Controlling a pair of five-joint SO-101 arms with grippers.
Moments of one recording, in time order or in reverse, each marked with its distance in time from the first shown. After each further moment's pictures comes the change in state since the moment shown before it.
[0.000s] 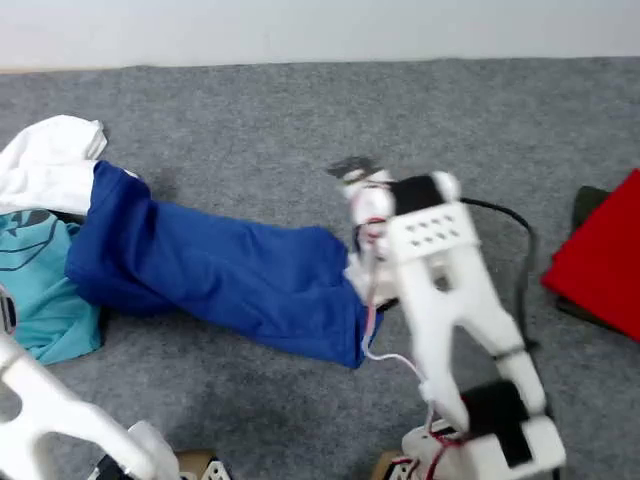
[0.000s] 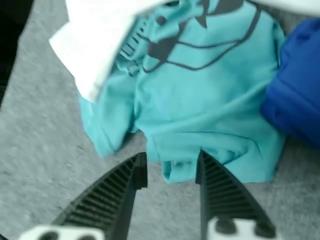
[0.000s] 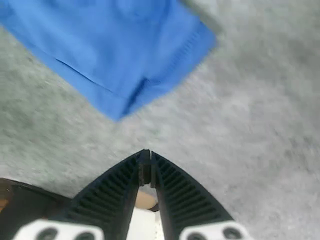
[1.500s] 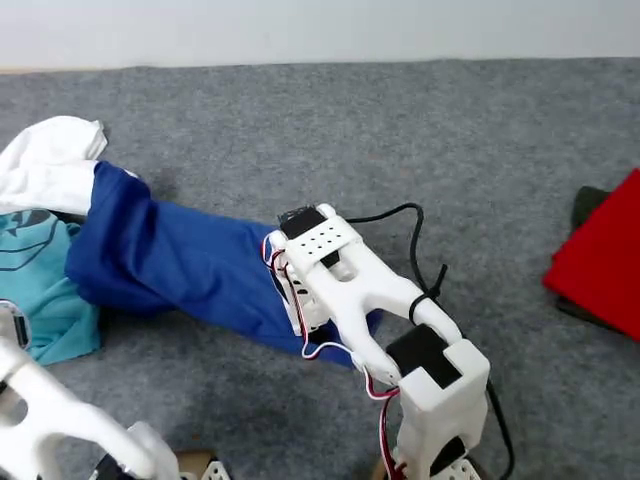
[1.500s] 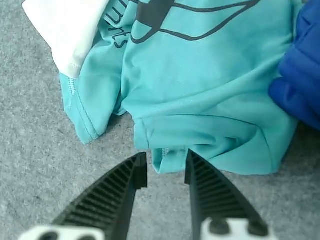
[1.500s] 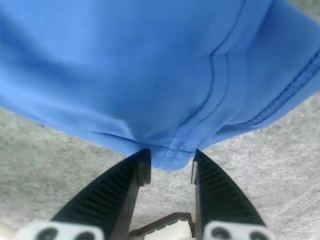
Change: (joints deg) left arm -2.2 0.0 9.7 -7.0 0.0; right arm -13.3 22.3 0.4 -10.6 -27.3
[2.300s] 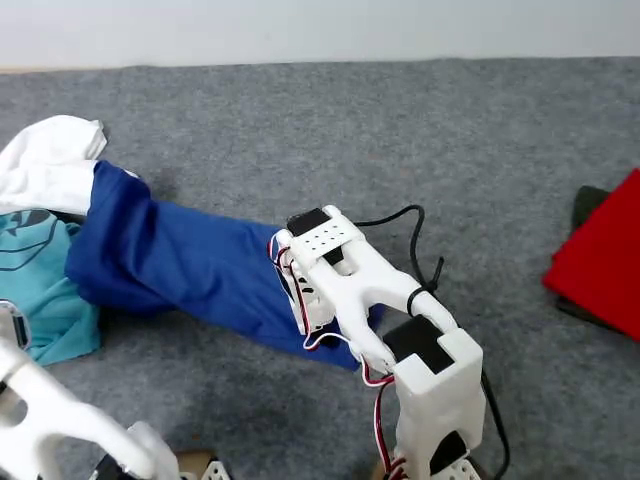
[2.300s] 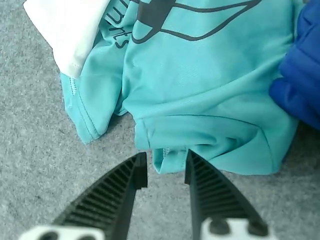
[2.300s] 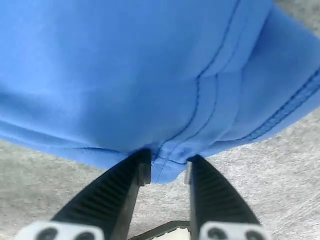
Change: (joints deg) left arm -0.1 0.0 0.0 0.0 0.0; right arm 1.8 4.1 0.0 -2.2 0.2
